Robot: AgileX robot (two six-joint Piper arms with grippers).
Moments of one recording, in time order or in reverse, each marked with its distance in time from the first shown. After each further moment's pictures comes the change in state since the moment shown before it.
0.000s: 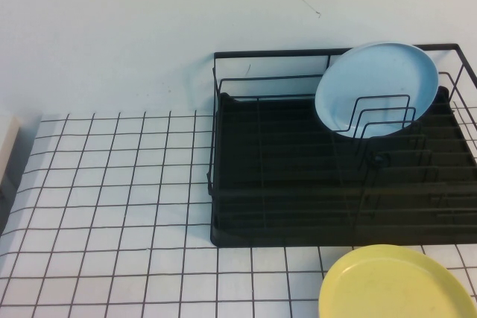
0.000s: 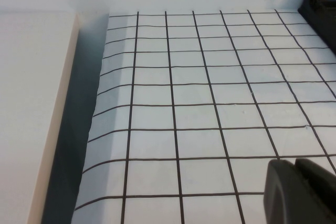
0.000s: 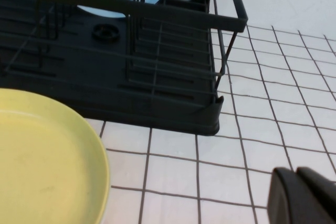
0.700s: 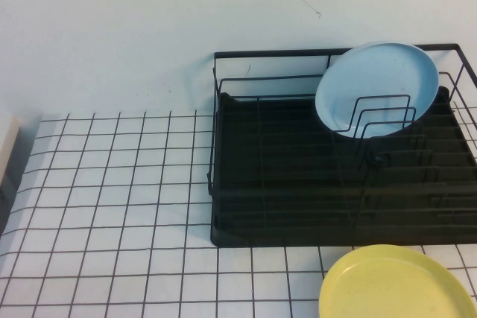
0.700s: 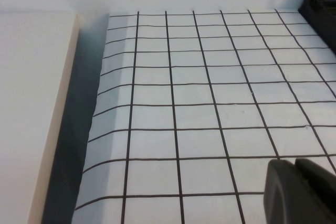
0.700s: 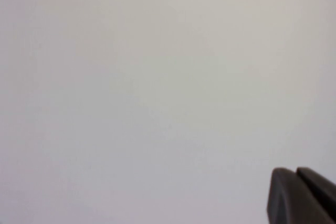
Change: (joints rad) right arm 0.000 0.000 0.009 0.043 -0.878 0.021; left arm 0.000 0.000 0.000 0.000 0.000 0.000
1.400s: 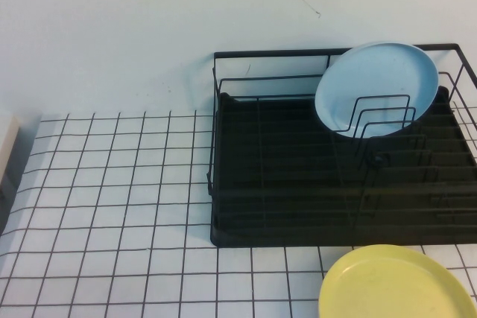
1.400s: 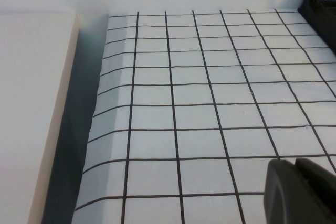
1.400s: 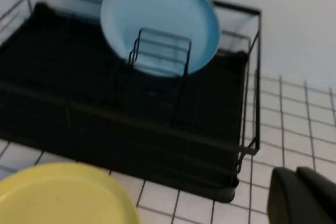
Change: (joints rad) right arm 0.000 0.525 -0.721 0.131 1.209 -0.194; left arm 0.000 0.000 0.000 0.000 0.000 0.004
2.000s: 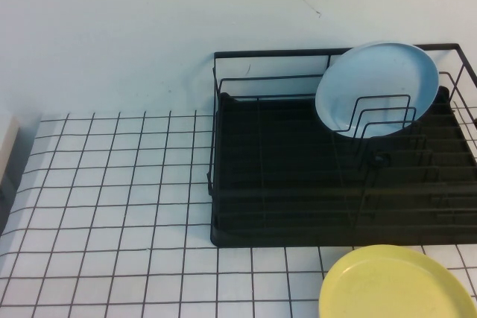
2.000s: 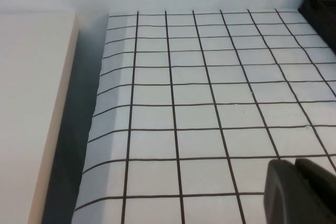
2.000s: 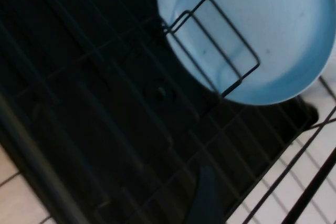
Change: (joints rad) right arm 0.002 0.880 -0.363 0.315 -0.120 -0.923; left arm 0.000 0.000 0.000 0.000 0.000 0.000
